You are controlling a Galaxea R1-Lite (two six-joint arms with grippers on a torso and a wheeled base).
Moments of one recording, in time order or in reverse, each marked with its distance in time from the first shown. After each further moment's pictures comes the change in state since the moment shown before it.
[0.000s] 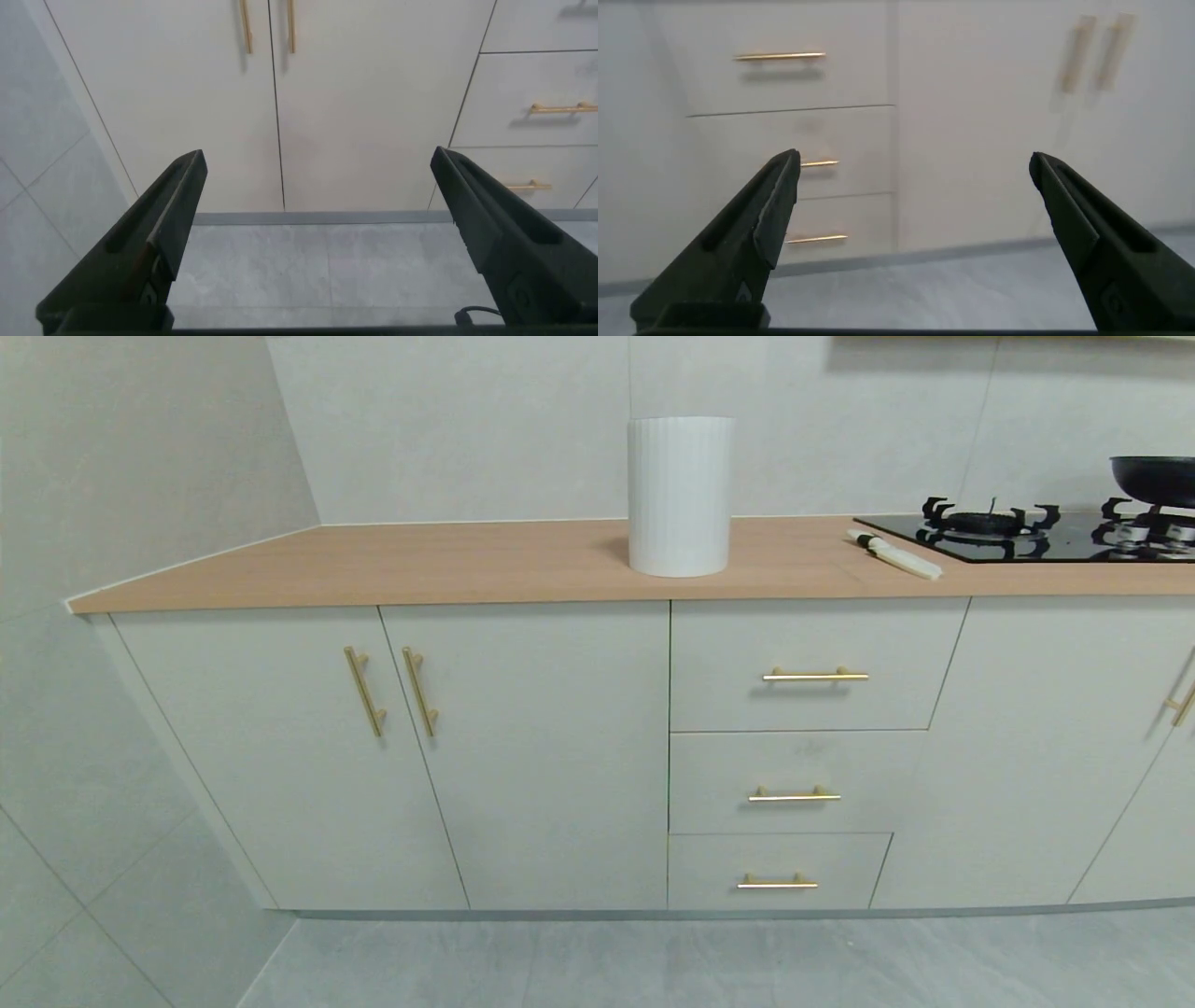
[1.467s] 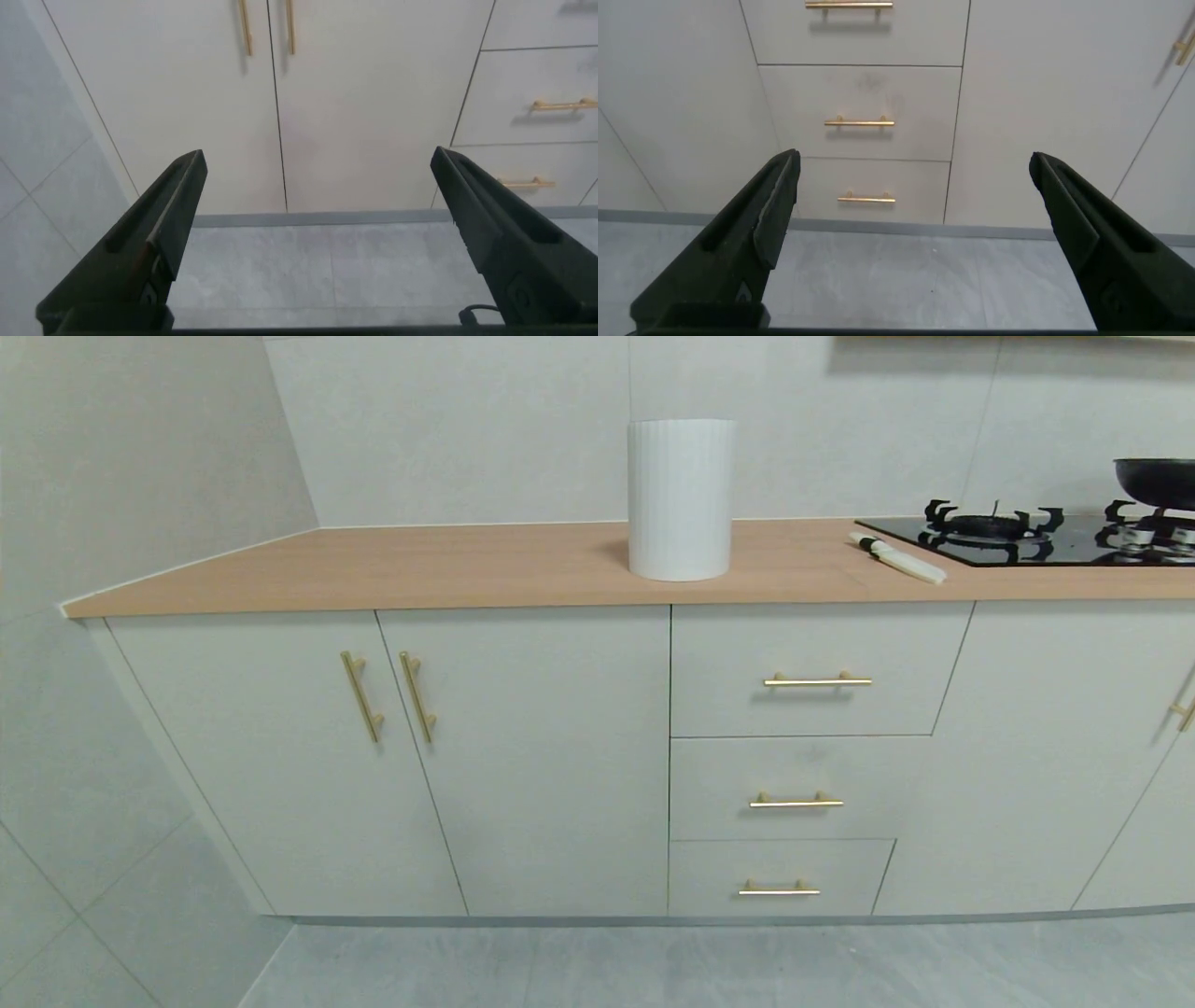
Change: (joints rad) left arm 0.000 0.000 0.000 0.000 0.000 0.017; right arm 0.006 -0.005 0.030 0.069 0.144 0.027
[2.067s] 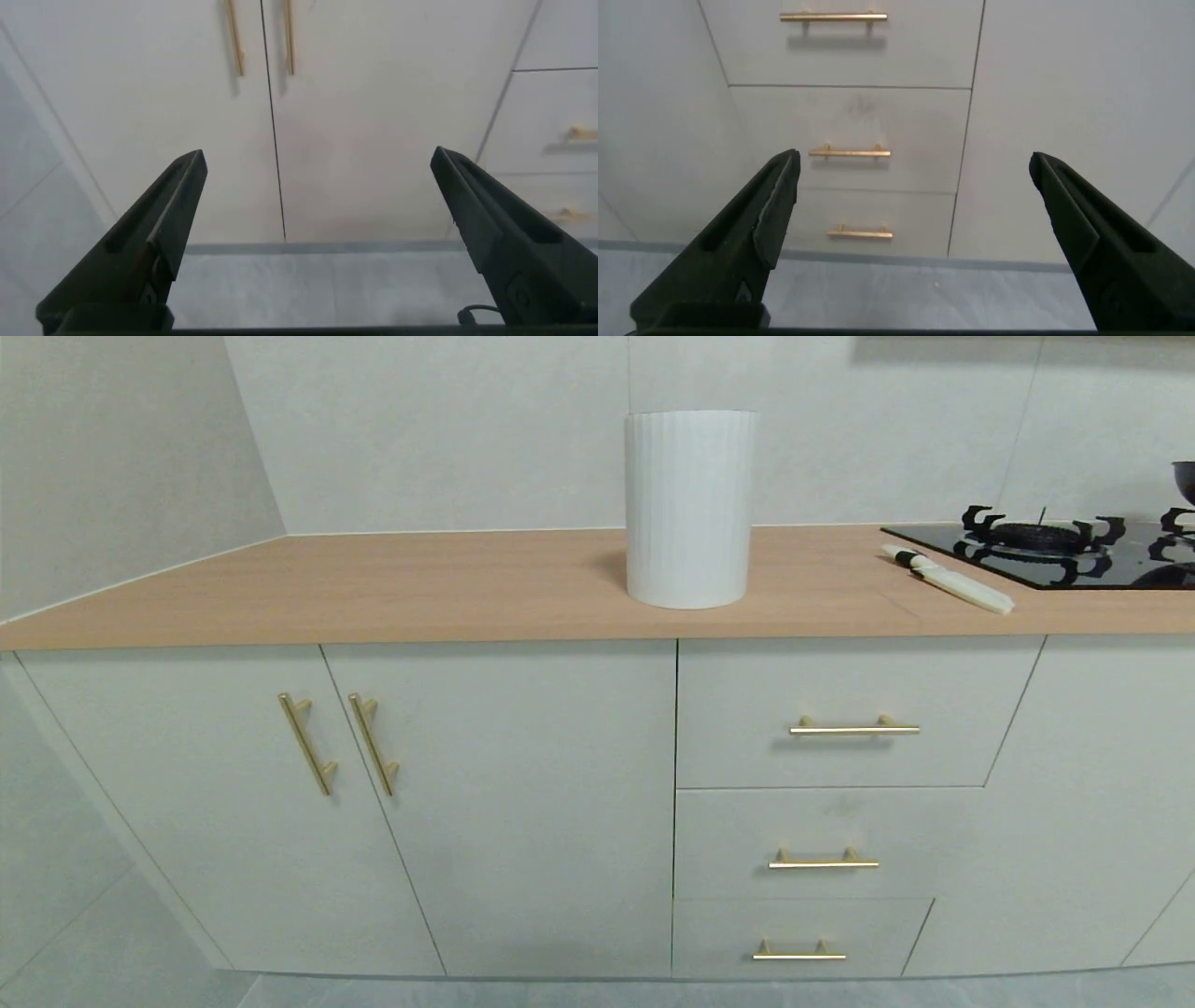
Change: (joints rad) left arm 0.000 0.000 0.000 0.000 0.000 -0.005; right arm 0.000 0.000 0.000 0.000 0.000 0.000
